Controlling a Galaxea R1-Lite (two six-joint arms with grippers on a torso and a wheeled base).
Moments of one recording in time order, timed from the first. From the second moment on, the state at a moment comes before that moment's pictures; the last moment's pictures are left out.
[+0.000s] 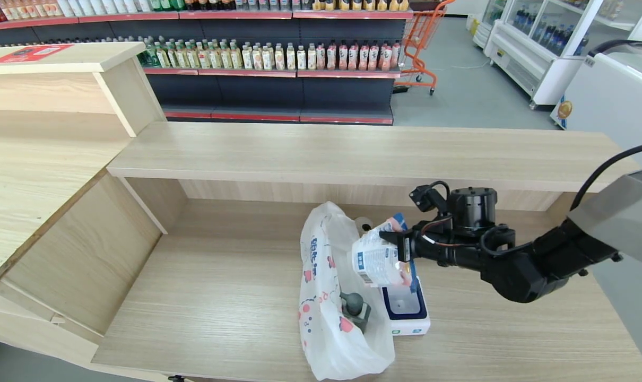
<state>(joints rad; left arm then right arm) 0.00 0.00 0.00 0.00 0.00 0.01 0.38 2.11 -0.95 -0.83 0.34 0.03</state>
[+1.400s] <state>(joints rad) 0.00 0.00 0.00 0.00 0.00 0.01 0.47 2.38 -1.19 -0.83 0.35 -0.15</state>
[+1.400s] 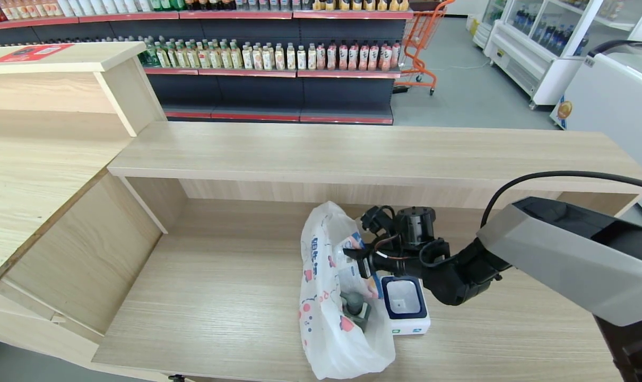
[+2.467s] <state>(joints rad) 0.00 0.00 0.00 0.00 0.00 0.01 0.32 1.85 -0.87 -0.64 0.37 -0.03</state>
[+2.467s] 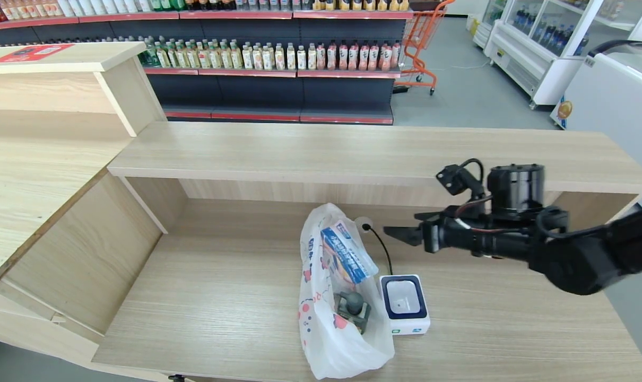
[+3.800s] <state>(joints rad) 0.00 0.00 0.00 0.00 0.00 0.01 0.00 0.02 0.00 -0.06 0.12 -0.03</state>
